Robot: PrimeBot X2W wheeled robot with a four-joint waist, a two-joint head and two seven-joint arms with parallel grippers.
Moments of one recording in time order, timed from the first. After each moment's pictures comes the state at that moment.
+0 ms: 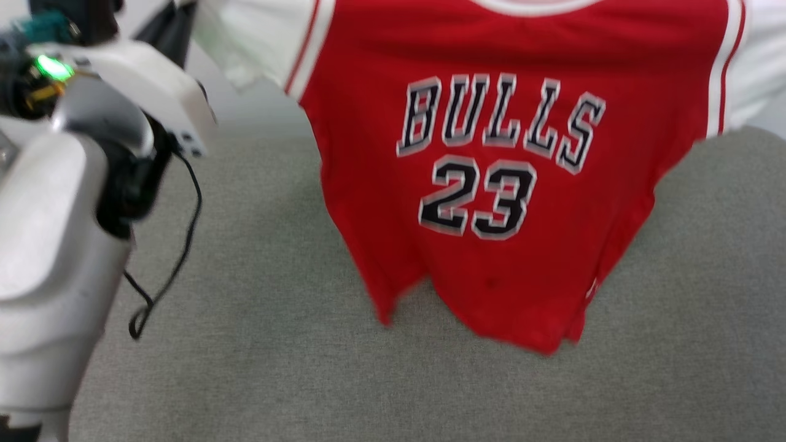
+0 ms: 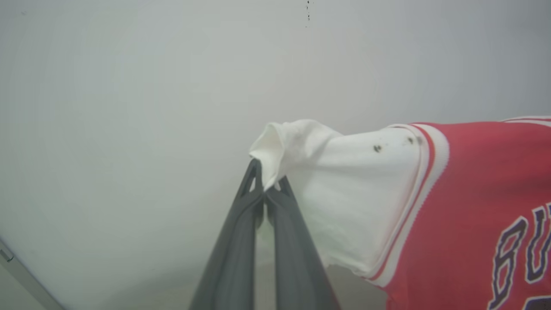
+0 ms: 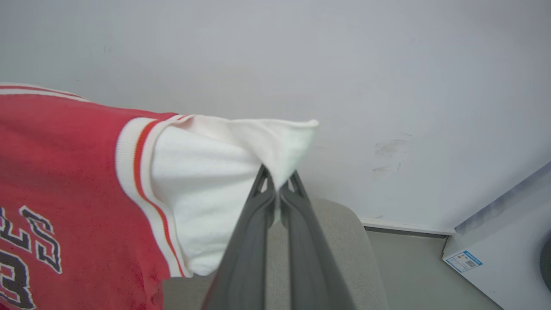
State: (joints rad) left arm -0.84 0.49 -0.41 0.22 -0.61 0.08 0.20; right arm -0.80 -0.51 -0.01 0.16 0.38 0.13 0.79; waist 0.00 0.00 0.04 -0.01
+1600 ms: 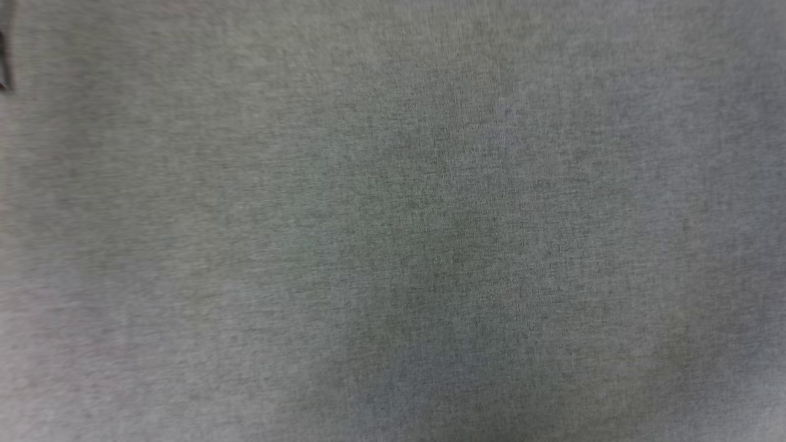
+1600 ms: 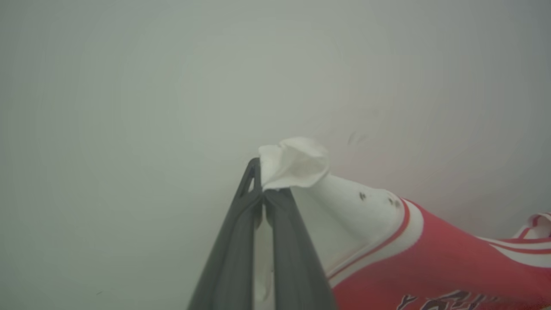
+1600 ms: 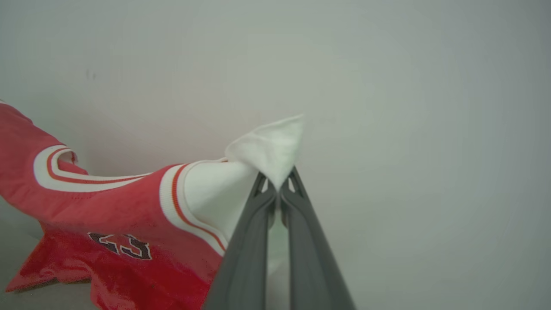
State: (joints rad) left arm -1.51 0.49 -0.30 0.53 -0.55 0.08 -0.11; right arm -1.64 -0.38 0.37 0.70 0.47 0.13 0.02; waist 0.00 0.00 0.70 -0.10
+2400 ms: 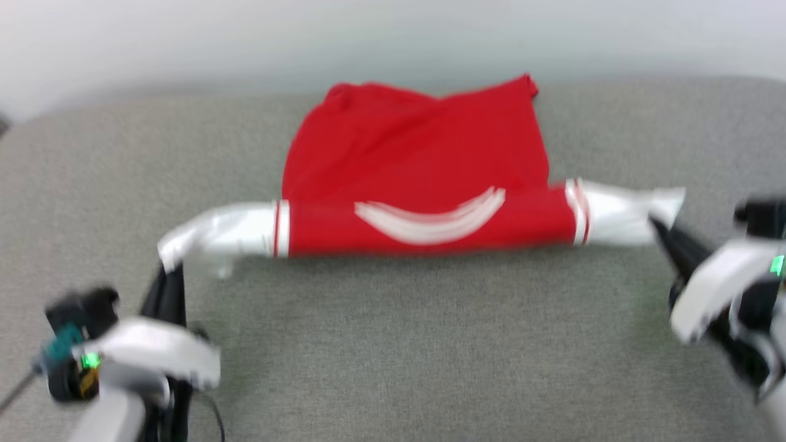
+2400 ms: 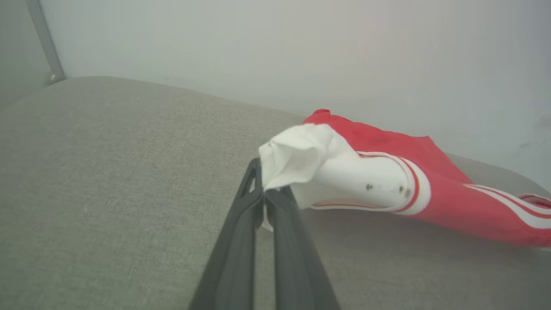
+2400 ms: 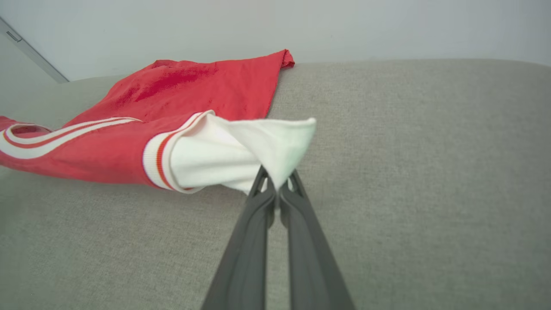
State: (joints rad) left arm -0.24 0.43 -0.26 0.18 -0.77 0.17 -0.20; right arm -0.50 -0.50 0.36 0.45 0.72 0.13 0.07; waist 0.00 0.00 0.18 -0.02
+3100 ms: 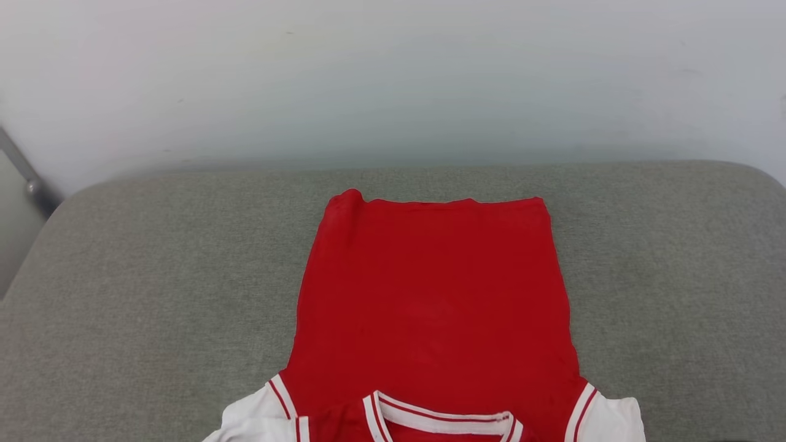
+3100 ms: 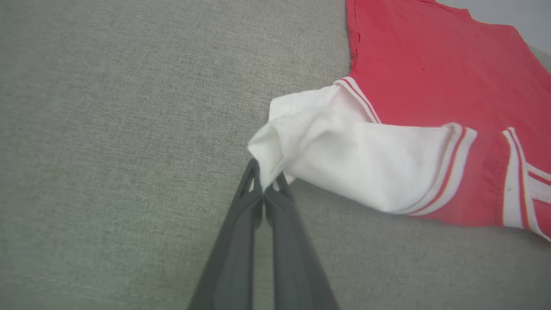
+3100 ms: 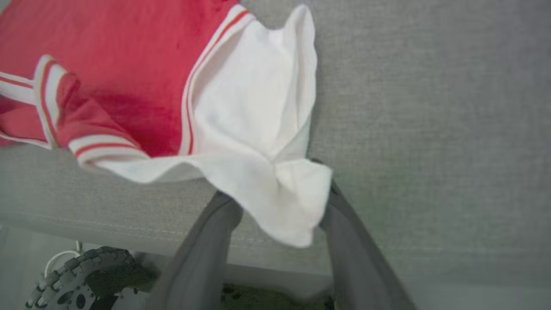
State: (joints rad) left arm 0.23 0.44 -0.37 0.13 -0.78 0.27 -0.11; right arm 0.31 -0.22 0.03 0.12 0.44 0.13 0.36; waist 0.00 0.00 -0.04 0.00
